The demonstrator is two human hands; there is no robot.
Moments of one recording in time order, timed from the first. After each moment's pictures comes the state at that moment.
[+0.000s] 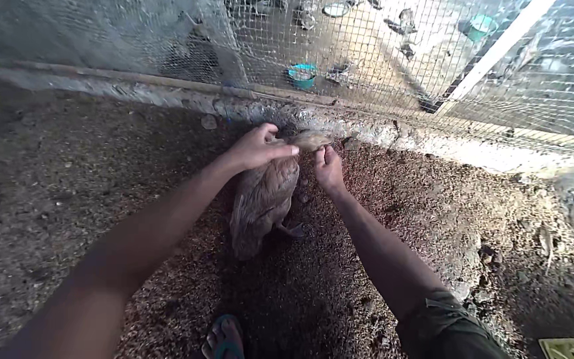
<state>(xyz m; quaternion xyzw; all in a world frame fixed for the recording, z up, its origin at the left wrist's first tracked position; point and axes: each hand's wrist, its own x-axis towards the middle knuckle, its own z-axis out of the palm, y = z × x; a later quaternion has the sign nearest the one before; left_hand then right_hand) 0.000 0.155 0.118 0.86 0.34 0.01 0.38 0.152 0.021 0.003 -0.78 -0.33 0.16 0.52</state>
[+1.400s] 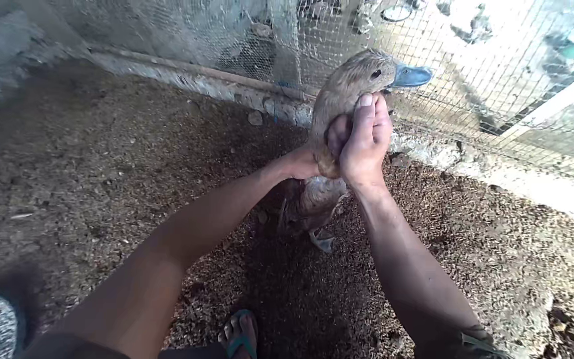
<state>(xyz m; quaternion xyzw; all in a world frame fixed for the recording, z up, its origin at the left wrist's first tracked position) -0.015 0.167 0.098 0.87 0.10 0.10 0.46 0.080 0.069 0.134 -0.34 -0.43 0.19 0.81</state>
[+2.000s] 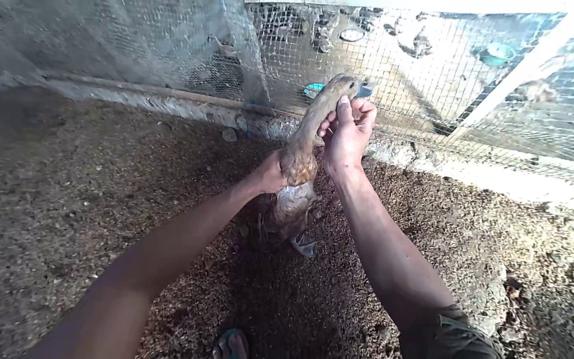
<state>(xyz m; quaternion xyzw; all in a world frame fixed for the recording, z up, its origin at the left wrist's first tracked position) -0.027 0.142 0.105 0.87 0.11 0.22 0.43 0.117 0.069 0.145 -0.37 -0.17 0.20 0.89</state>
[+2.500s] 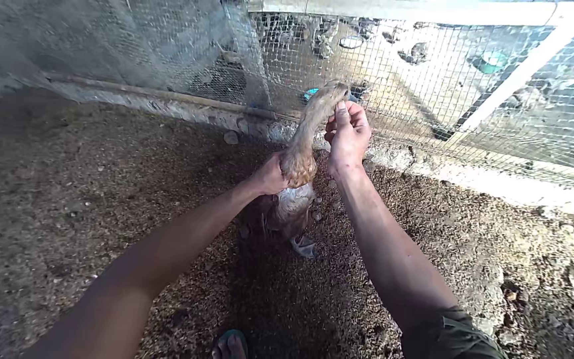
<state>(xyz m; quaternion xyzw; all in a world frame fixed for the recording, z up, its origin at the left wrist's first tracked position) -0.029 0.148 0.102 0.88 0.11 0.23 0.41 0.125 0.069 0.142 -0.47 -0.19 0.18 0.84</state>
